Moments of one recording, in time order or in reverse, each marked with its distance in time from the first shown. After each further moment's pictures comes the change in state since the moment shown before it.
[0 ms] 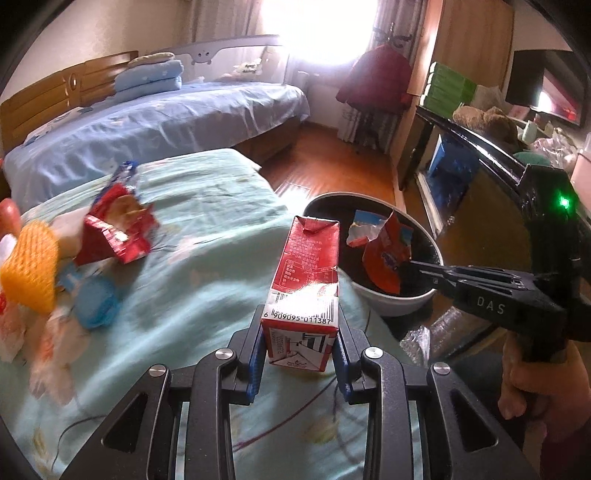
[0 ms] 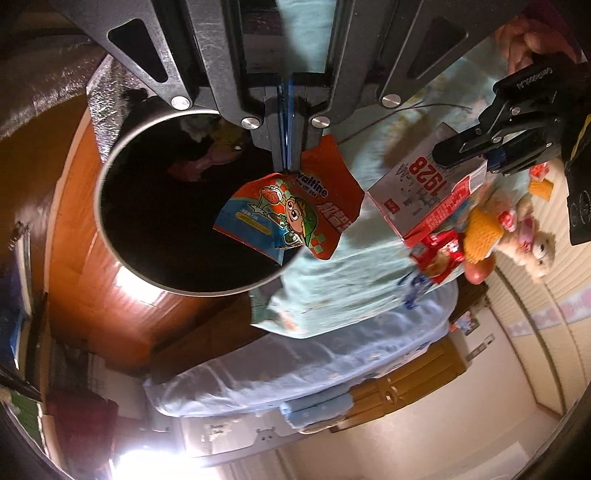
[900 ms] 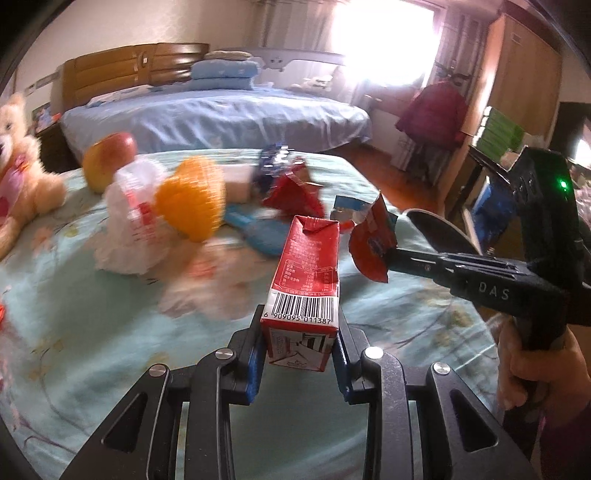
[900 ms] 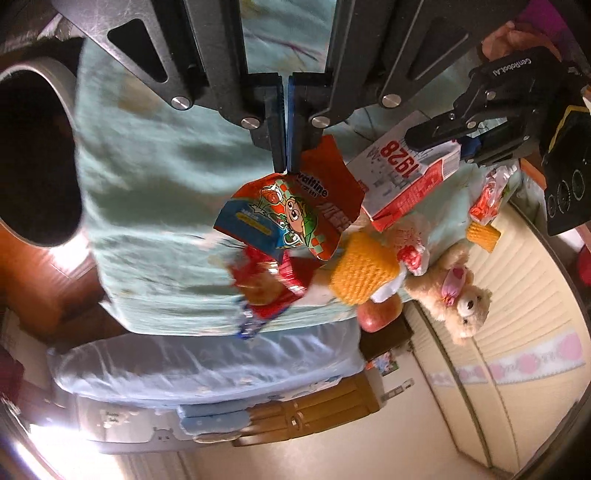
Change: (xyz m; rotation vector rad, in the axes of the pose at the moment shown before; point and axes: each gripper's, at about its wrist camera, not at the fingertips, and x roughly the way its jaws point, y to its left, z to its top) left arm -0.114 0.087 -0.072 -0.167 -0.070 0.107; right arm 0.038 0.150 -0.001 -0.226 0.053 0.237
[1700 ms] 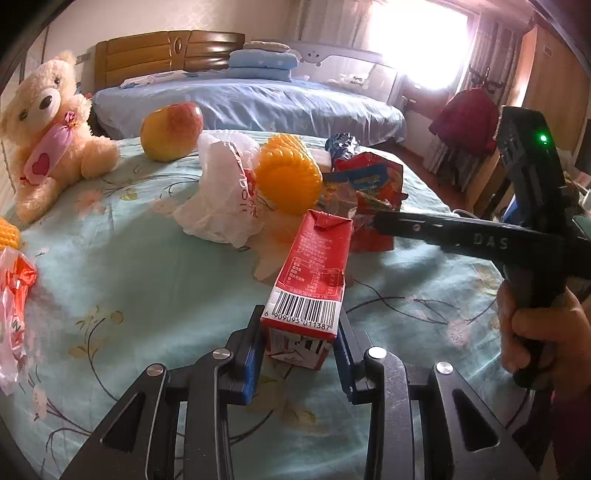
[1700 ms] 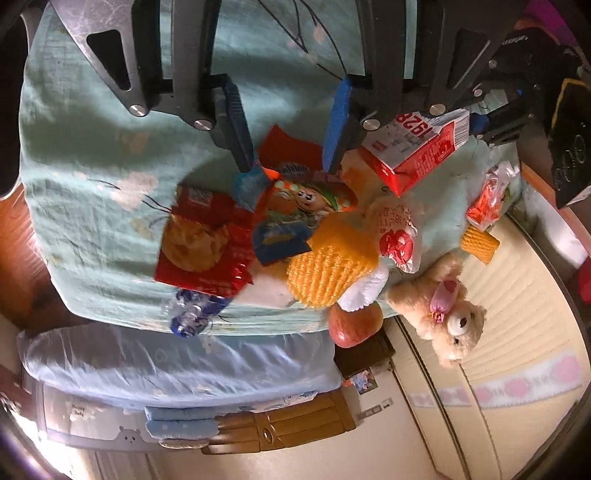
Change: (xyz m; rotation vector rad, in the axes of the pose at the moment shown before) left arm -0.021 0.058 -0.021 -0.091 0.018 0.101; right arm 0.062 0.047 0.033 -0.097 0.063 0.057
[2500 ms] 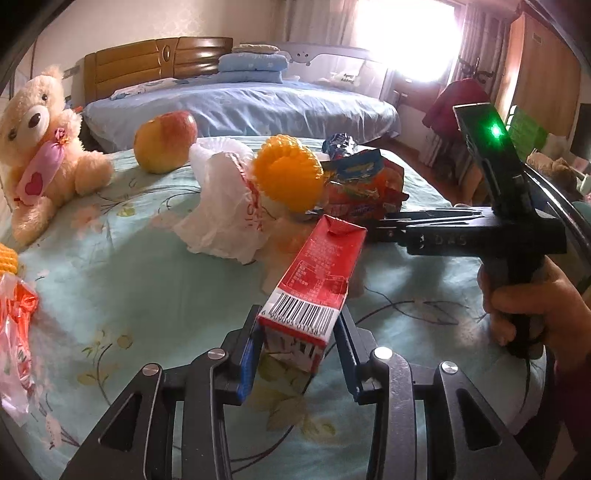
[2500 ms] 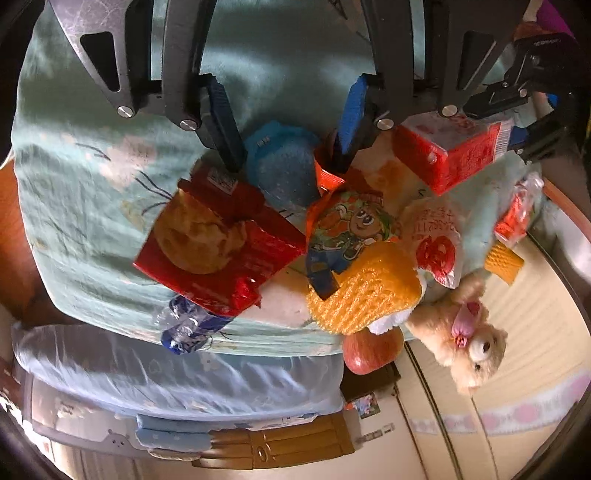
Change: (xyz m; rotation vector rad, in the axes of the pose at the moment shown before) left arm 0.004 0.000 0.006 0.059 0.003 0.003; right arm 0.034 -0.011 0.012 -0.061 0.083 -0.052
